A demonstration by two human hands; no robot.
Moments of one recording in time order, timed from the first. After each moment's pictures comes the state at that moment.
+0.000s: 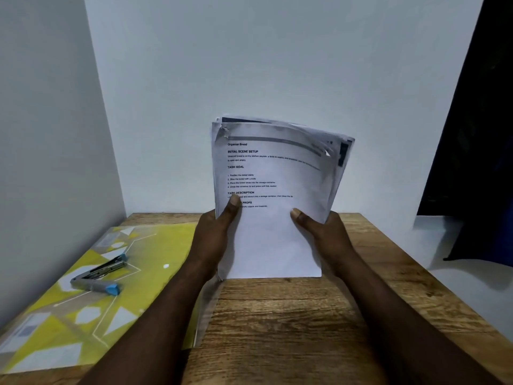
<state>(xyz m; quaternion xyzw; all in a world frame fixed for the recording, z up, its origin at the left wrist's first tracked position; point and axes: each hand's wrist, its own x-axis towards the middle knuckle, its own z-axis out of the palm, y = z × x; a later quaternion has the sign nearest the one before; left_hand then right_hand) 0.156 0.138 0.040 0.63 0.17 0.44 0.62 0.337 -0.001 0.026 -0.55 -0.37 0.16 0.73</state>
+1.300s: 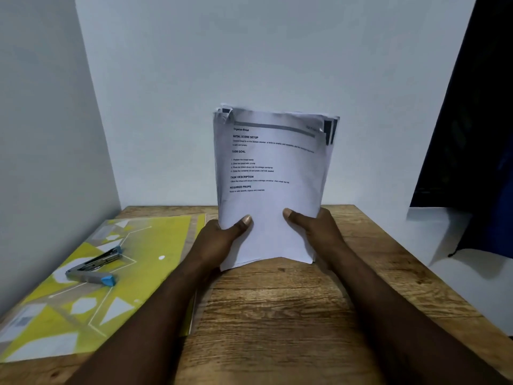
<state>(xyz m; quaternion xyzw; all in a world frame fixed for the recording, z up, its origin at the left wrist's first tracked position) 0.158 0.142 0.009 0.68 0.24 0.33 0.61 0.340 -0.002 0.016 -0.59 -0.34 0.19 0.71</state>
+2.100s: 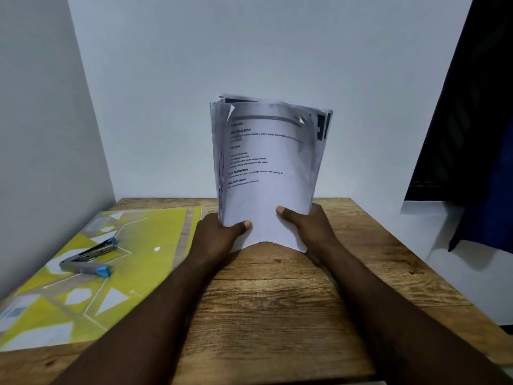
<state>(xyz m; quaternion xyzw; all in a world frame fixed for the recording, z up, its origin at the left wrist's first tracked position) 0.173 0.145 -0.013 0.72 0.30 0.39 0.50 0.338 0.008 0.003 -0.62 -0.32 0.18 0.70</state>
